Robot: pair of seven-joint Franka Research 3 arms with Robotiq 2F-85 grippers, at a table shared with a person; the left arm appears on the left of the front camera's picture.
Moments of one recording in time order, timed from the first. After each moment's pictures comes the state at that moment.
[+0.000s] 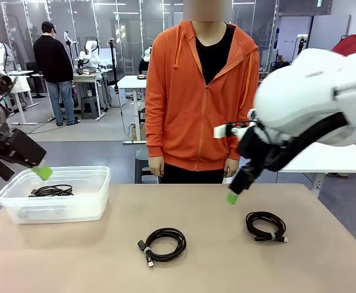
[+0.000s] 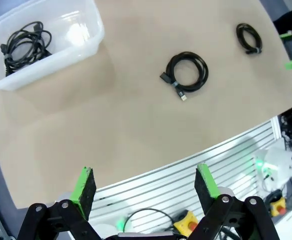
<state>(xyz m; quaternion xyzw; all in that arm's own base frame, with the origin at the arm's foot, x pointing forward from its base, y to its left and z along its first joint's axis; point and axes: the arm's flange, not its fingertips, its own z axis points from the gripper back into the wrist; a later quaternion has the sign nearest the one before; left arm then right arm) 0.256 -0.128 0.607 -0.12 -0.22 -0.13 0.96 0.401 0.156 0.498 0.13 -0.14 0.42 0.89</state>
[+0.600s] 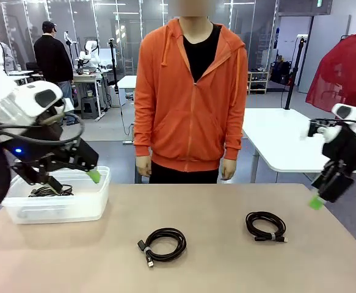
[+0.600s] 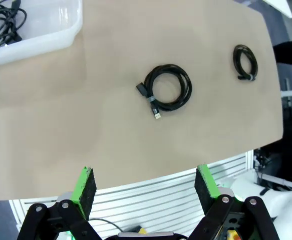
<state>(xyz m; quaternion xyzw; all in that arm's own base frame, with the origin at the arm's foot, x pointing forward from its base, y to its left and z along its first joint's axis) 0.302 -0.190 0.565 -0.17 -0.18 -0.02 0.97 0.358 0.002 0.511 0.10 -0.17 0.47 0.86</state>
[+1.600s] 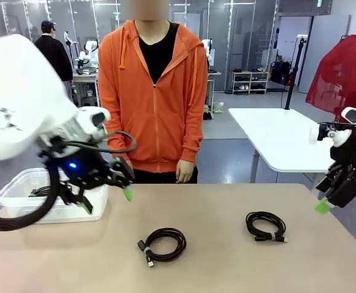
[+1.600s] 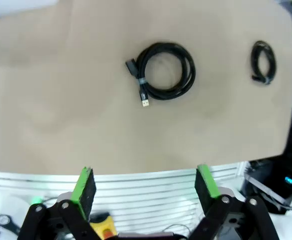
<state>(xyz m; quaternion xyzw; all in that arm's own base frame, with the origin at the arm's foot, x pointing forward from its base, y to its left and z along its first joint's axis) 0.332 -0.267 0.512 -0.14 -0.09 0.06 0.98 0.354 -0.010 0.505 0.11 -0.18 0.49 0.85</state>
